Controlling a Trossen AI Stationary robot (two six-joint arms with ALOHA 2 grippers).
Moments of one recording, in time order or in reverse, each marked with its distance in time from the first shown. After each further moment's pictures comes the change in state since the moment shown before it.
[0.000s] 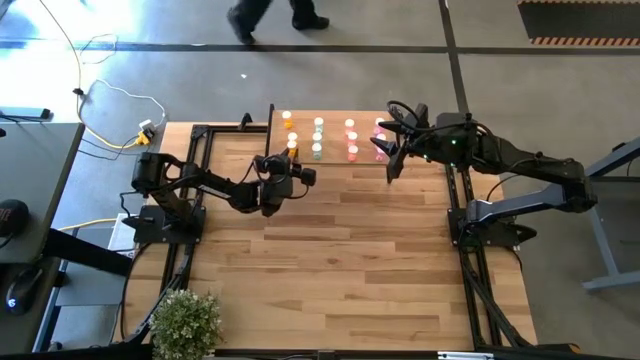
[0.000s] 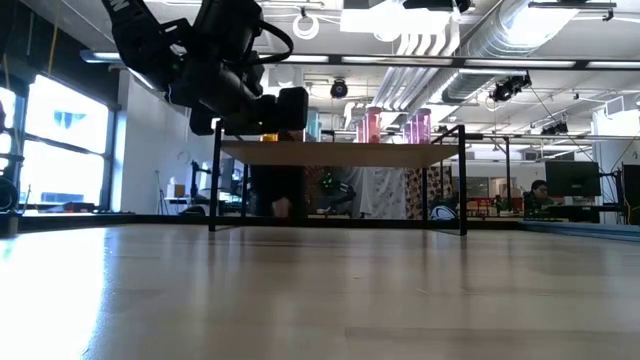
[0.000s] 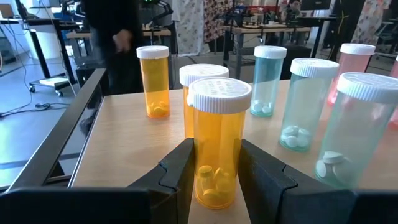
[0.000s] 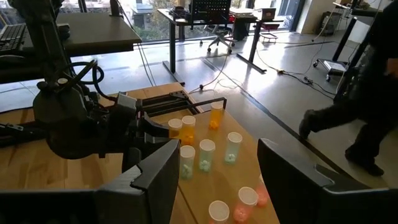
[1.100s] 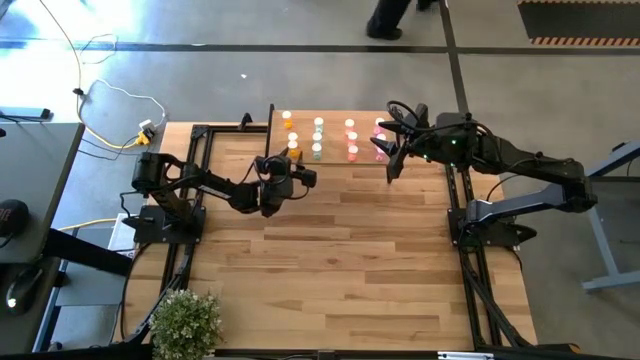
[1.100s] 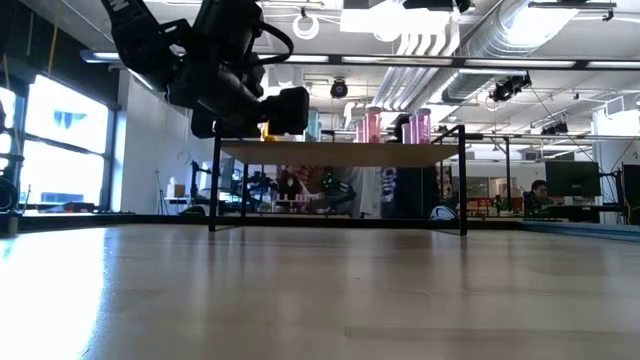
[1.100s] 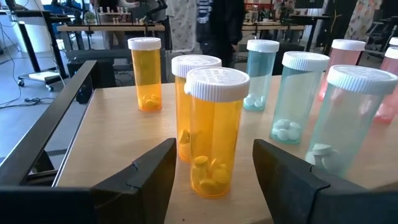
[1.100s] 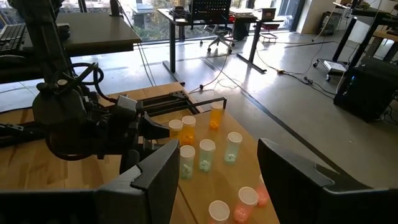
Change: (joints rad) left arm -0.005 0.001 -0.002 -0.003 0.024 -0.026; right arm 0.000 0.000 0.000 0.000 0.000 0.000
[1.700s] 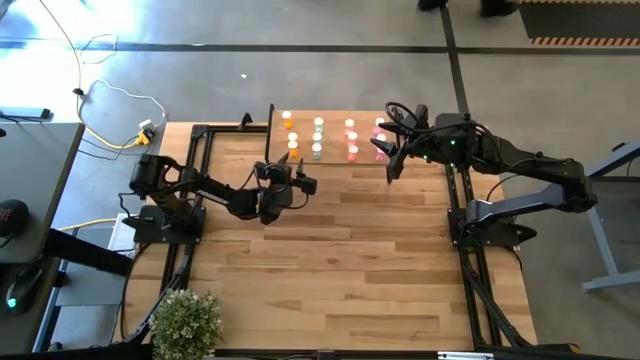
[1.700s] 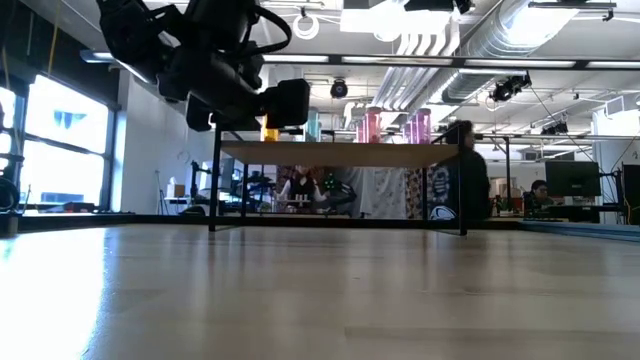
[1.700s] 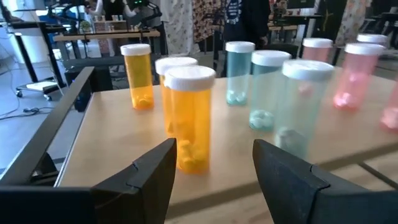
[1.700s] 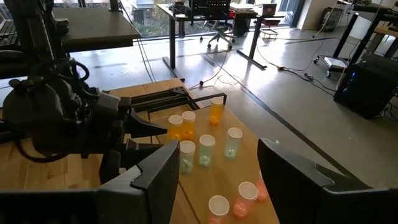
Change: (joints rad) left arm -0.080 -0.008 0.001 -0.012 -0.063 0.027; right arm 0.000 0.000 0.000 -0.018 0.000 0.004
